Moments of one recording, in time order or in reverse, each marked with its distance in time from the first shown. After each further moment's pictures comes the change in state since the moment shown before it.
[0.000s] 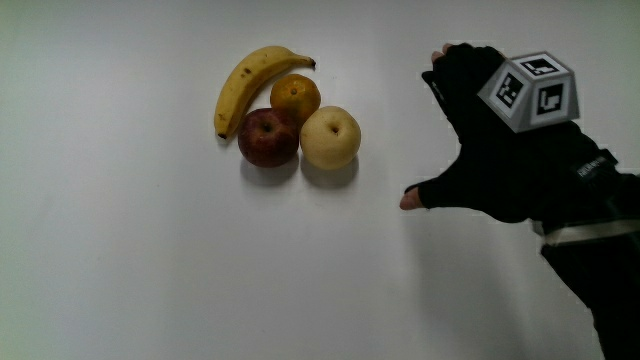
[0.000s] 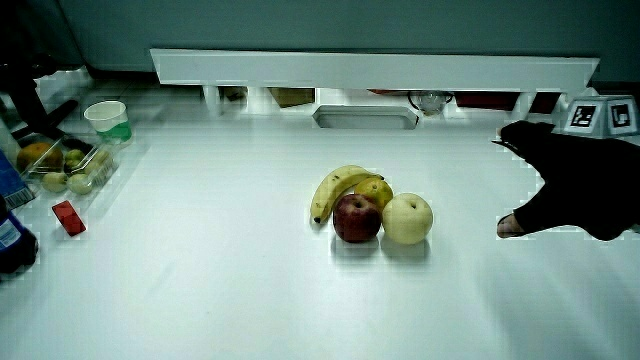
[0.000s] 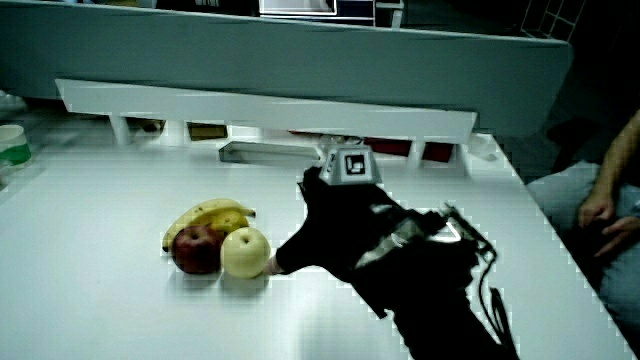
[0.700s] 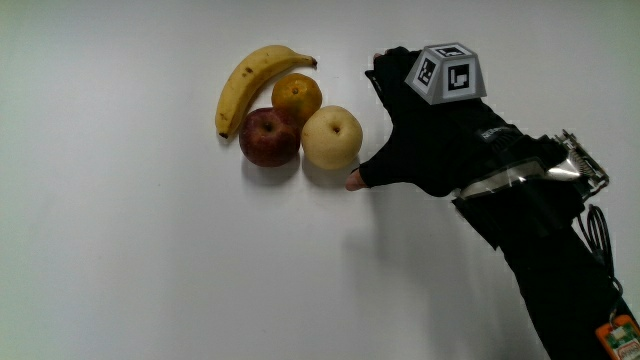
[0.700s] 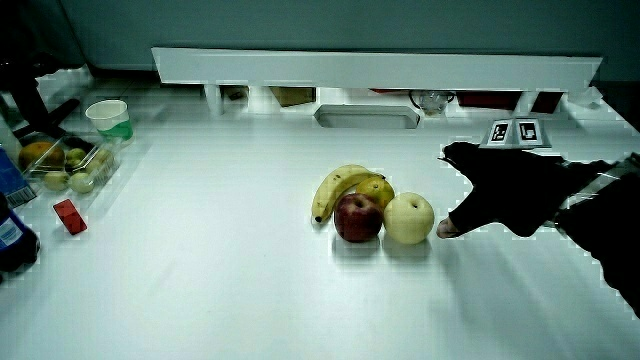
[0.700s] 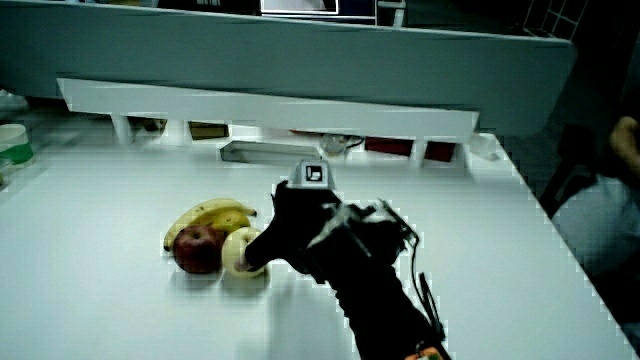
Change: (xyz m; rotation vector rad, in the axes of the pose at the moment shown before) arm -0.032 0.075 -0.015 -0.074 0.059 0.014
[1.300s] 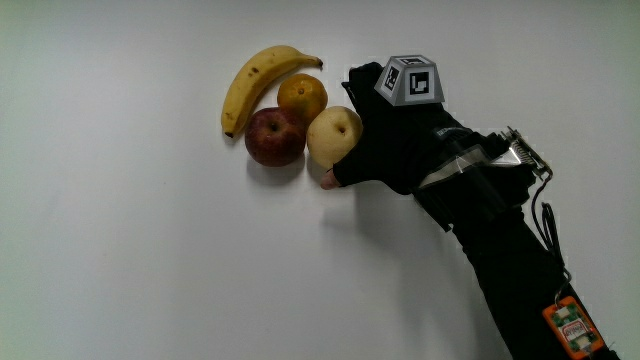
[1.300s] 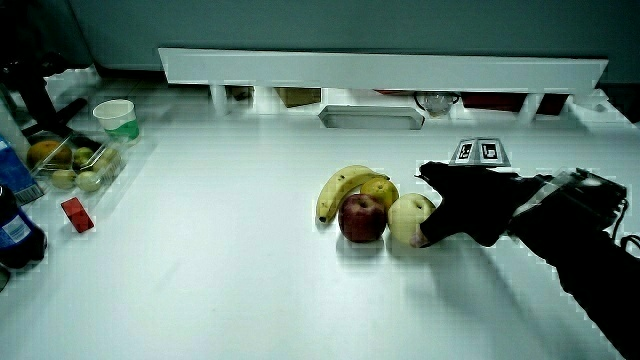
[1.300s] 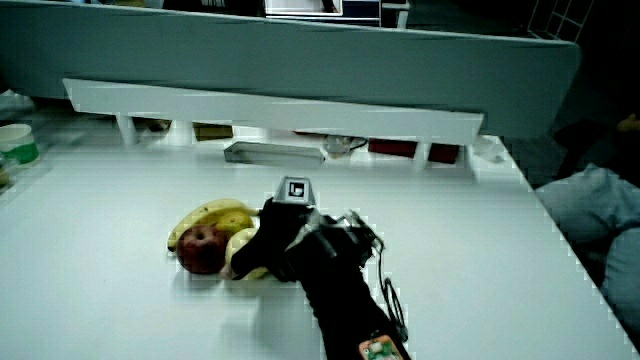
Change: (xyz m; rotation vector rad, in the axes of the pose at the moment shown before) arm -0.013 0.046 -0.024 -0.073 0.065 0.012
